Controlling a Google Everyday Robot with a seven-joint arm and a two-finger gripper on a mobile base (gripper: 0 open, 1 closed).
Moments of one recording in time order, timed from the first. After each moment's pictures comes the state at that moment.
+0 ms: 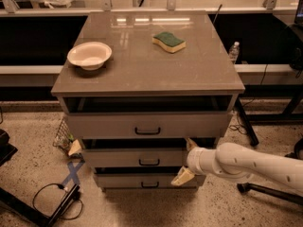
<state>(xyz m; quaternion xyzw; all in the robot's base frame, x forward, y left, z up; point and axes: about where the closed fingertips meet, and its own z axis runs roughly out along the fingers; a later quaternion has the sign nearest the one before) 0.553 -0.118 0.481 -0.57 0.72 0.09 0.38</state>
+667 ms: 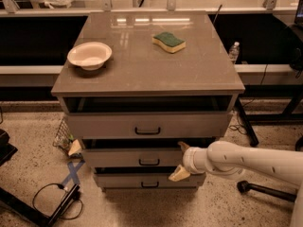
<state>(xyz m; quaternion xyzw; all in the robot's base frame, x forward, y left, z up) 0.564 -0.108 0.458 -0.59 0.73 0.07 0.35</state>
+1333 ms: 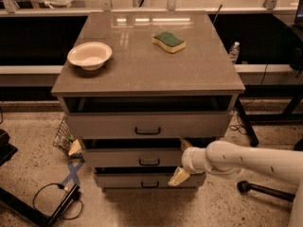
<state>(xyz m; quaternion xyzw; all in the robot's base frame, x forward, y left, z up) 0.563 -0.106 0.458 -0.59 0.73 0.07 0.35</state>
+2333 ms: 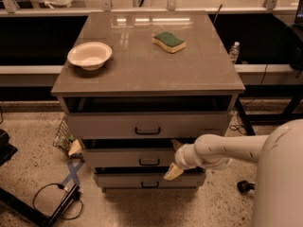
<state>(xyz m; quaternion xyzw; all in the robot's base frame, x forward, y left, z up) 0.580 -0.089 0.438 -0.61 0.72 0.07 0.31</state>
